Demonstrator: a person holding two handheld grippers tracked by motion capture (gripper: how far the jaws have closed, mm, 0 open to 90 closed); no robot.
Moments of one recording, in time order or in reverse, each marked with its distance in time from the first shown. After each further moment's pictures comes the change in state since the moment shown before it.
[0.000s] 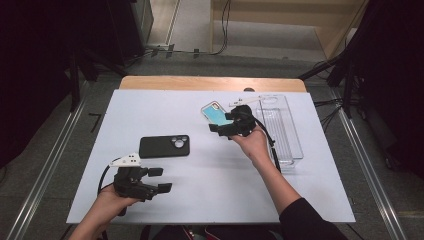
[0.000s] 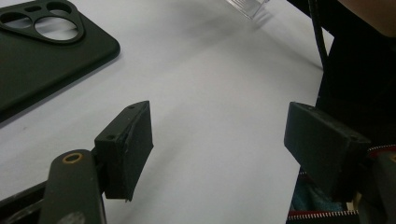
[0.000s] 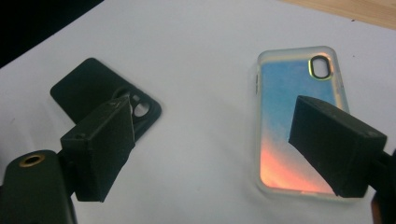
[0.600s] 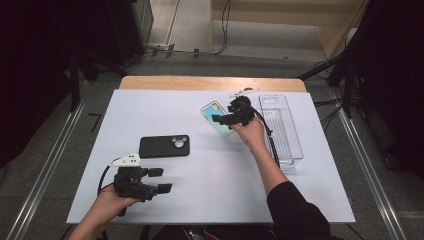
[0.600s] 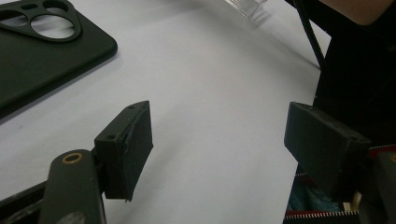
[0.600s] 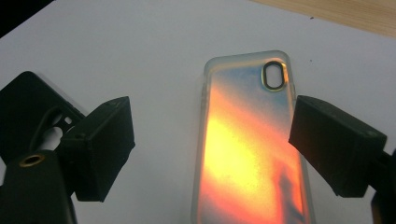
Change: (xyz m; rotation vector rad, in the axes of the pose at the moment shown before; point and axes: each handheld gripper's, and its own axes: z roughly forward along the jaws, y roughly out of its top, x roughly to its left) left arm 0.000 0.000 0.000 0.002 -0.011 -0.005; right arm -0.041 0.012 0.031 0.028 -0.060 0.034
